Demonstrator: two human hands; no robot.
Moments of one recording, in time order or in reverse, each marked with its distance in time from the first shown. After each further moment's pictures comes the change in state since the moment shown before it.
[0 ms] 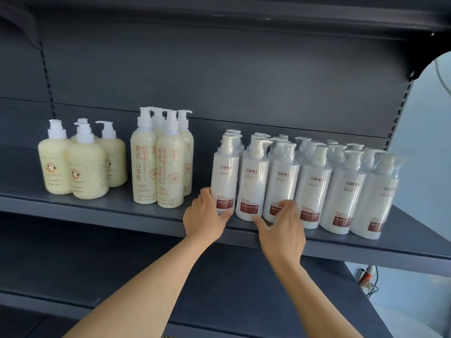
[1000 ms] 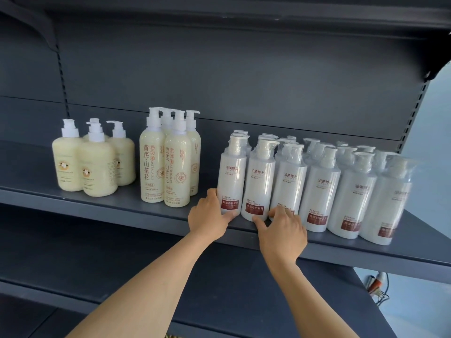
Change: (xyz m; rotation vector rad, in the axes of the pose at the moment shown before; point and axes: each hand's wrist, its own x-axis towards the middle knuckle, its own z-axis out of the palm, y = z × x) left_hand 0.003 0.002 -0.009 0.019 -0.137 -0.047; right_hand 0.004 -0.003 0.018 -0.249 0.000 -0.038
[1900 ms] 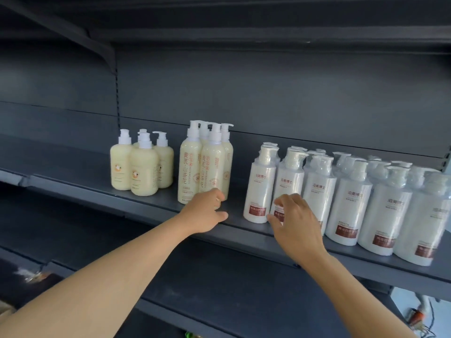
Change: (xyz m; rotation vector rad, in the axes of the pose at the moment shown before) left_hand -0.017 -0.037 -0.092 -0.020 -0.209 0.037; right_hand 0.000 -0.035 -0.056 0.147 -0.183 -0.464
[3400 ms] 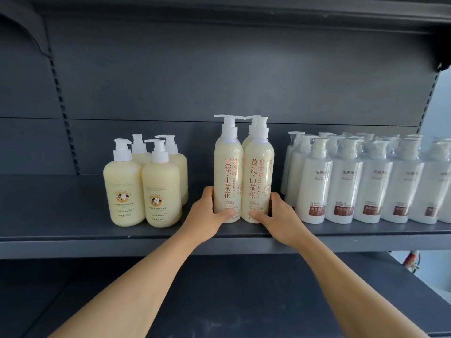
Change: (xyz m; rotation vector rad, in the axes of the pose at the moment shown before) left_hand 0.084 -0.140 -0.043 -0.387 -0.102 0.216; right_hand 0.065 -0.110 0.128 0.341 -0.197 0.424
